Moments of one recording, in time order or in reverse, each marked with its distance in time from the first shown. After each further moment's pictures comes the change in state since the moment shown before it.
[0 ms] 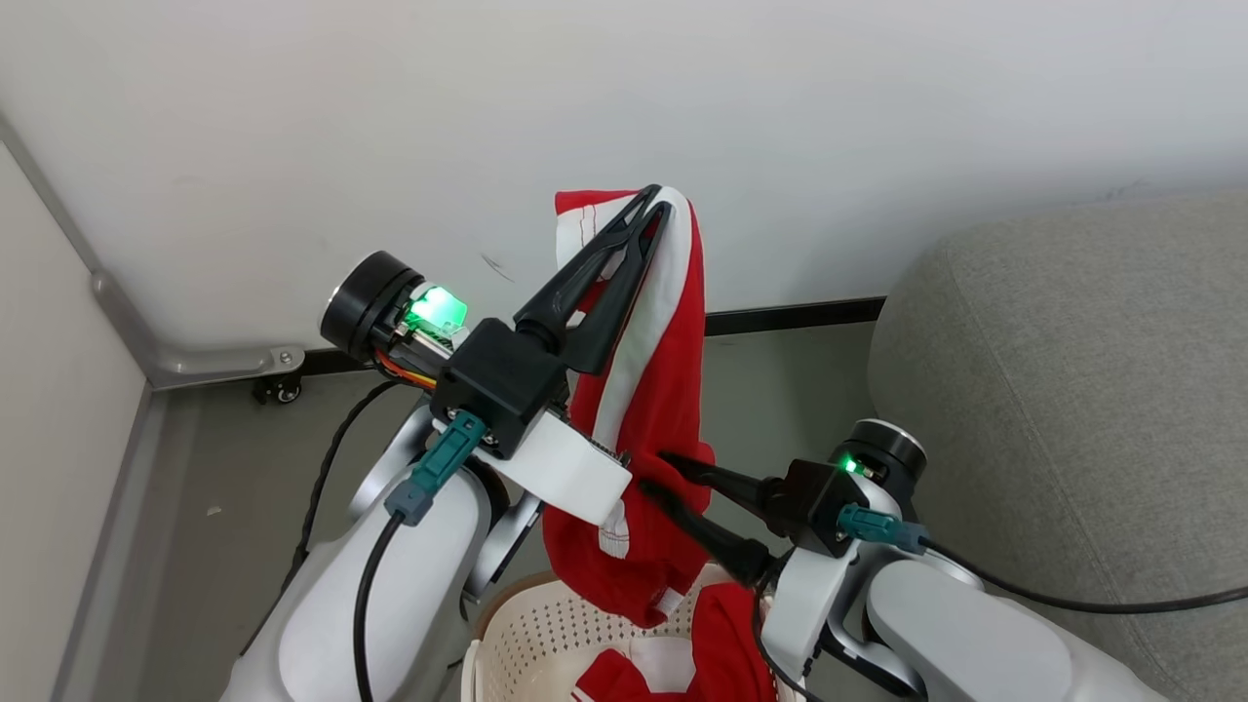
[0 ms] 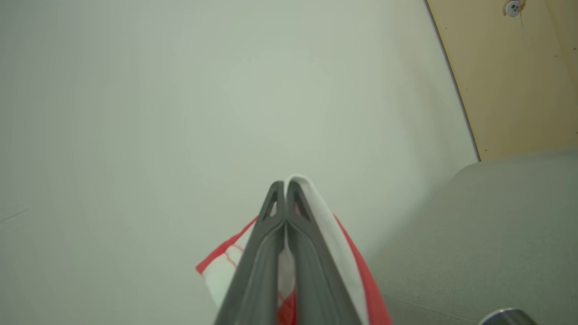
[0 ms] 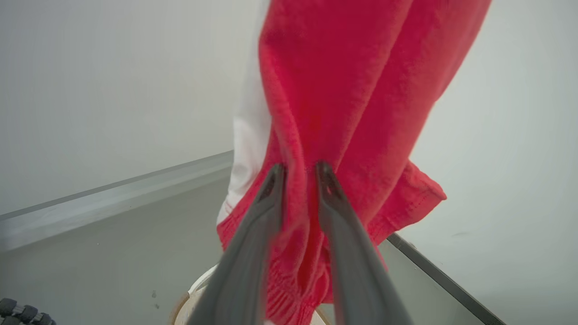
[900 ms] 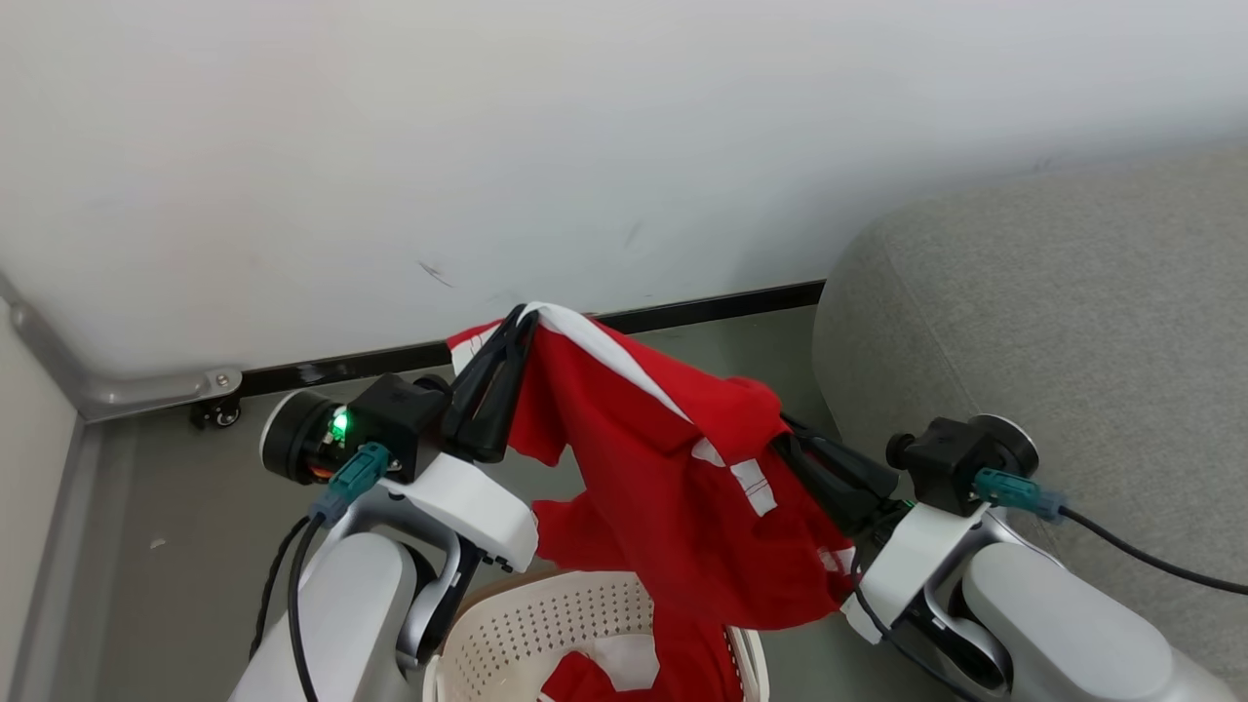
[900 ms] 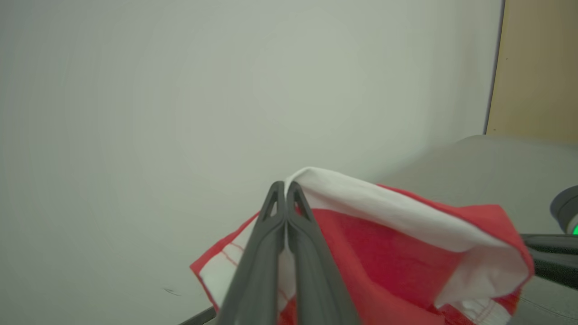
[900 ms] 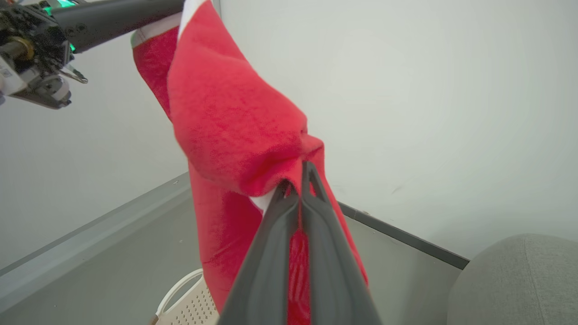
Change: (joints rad) left arm 0.145 0.033 0.100 0.186 -0.140 0.005 0.008; right arm 0.056 -0.087 -0.137 -0.005 0.113 0.000 -0.057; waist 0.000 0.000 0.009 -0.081
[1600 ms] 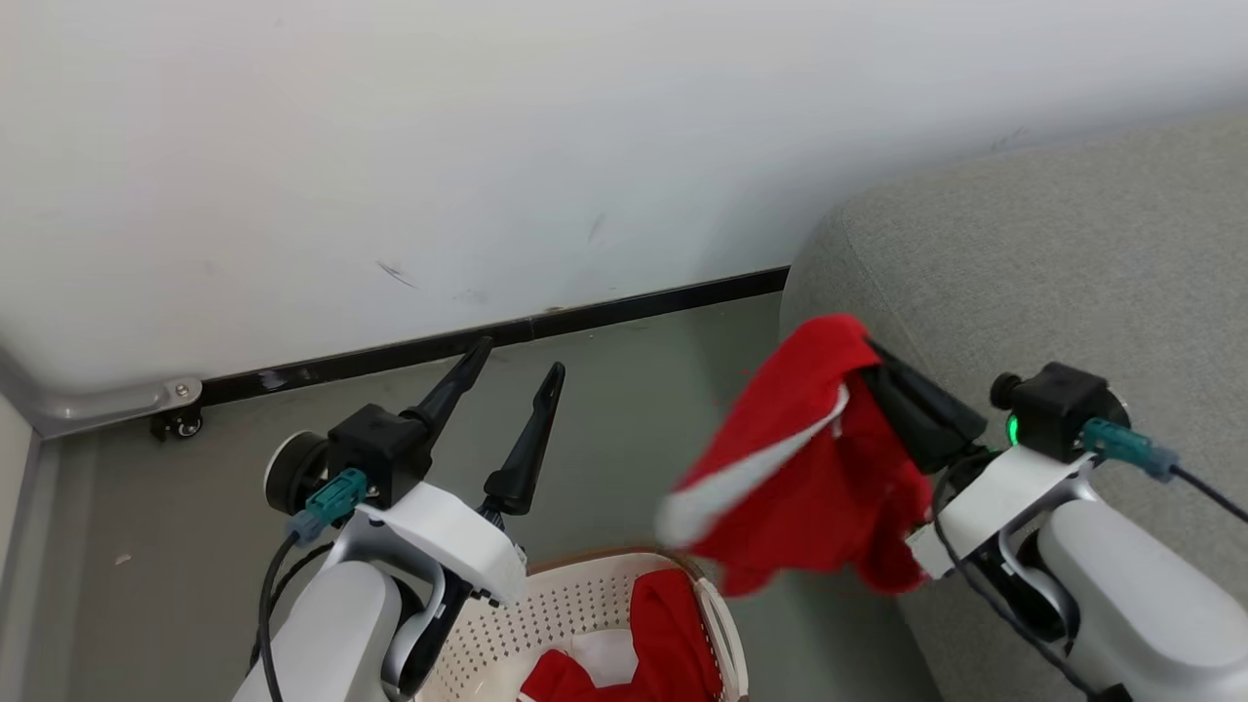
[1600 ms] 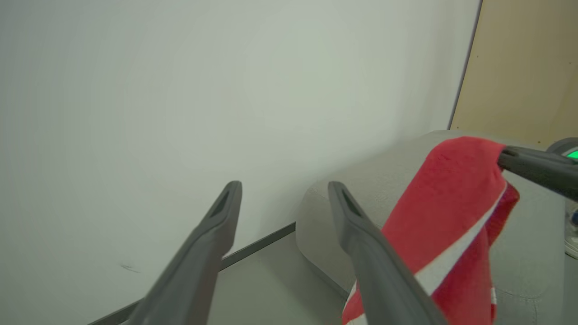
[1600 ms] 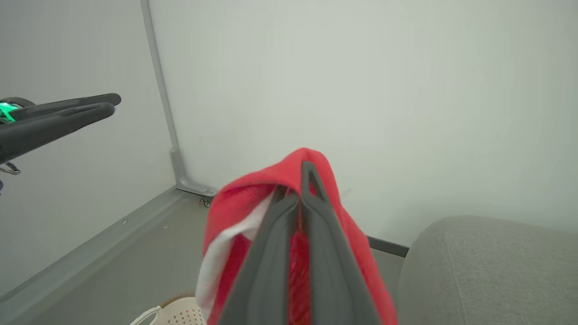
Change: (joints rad) left arm 0.047 0.007 0.008 0.048 -0.090 -0.080 -0.018; right arm 0.021 -0.041 -0.164 -0.018 0.041 0.000 -0.008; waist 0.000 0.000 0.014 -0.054
